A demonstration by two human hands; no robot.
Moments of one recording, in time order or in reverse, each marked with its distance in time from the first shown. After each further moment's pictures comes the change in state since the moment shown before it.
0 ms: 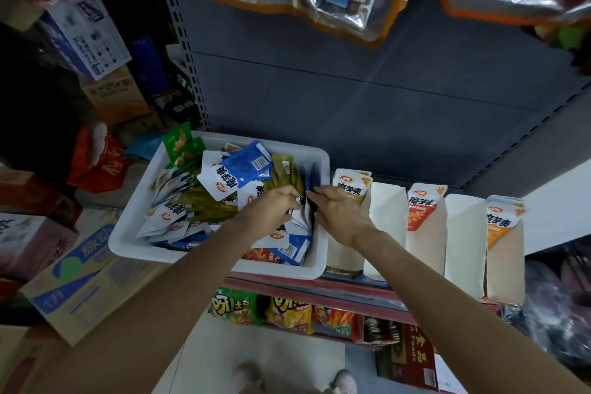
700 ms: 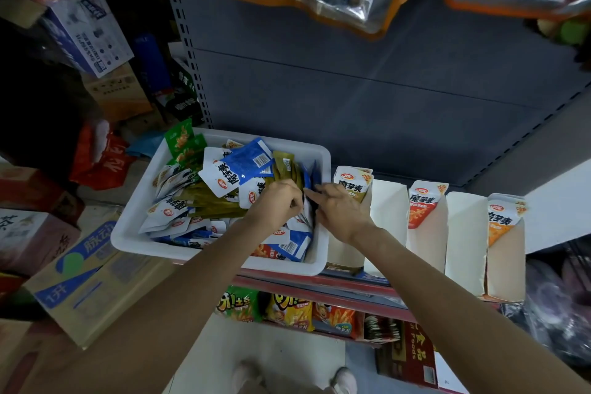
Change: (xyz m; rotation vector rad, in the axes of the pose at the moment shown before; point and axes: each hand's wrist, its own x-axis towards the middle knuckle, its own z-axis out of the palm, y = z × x) left_hand 0.002 0.017 -0.003 -0.058 0.183 -0.047; right_hand 0.004 0.001 0.006 -0.043 -0.002 0.005
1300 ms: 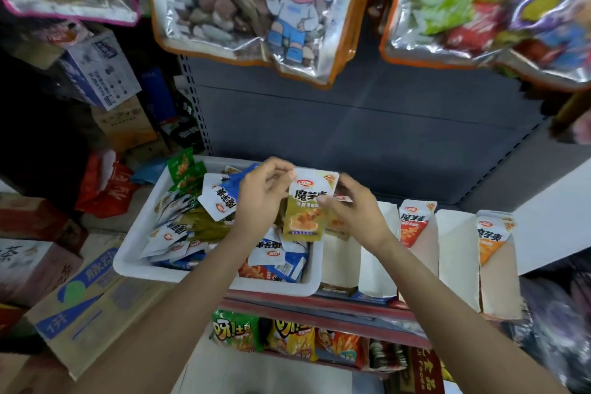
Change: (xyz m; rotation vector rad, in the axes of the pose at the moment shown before) left_hand -0.018 0.054 -0.067 -0.807 0.507 -0.090; right_hand -0.035 -0.003 -0.062 1.006 0.395 0.002
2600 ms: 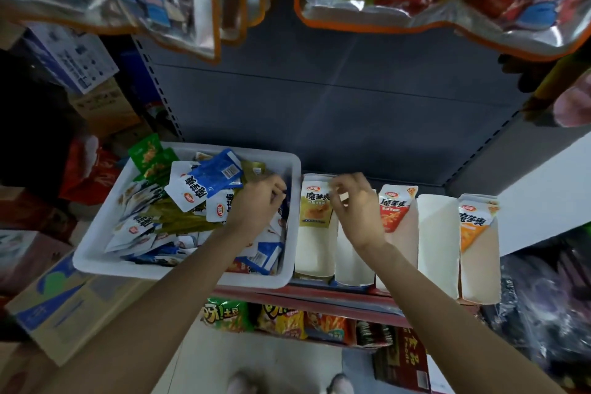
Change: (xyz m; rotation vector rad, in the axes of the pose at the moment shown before) left_hand 0.011 -0.063 0.048 0.791 -0.256 -0.011; right_hand -0.002 0.062 -0.028 -0.493 0.247 -0.058
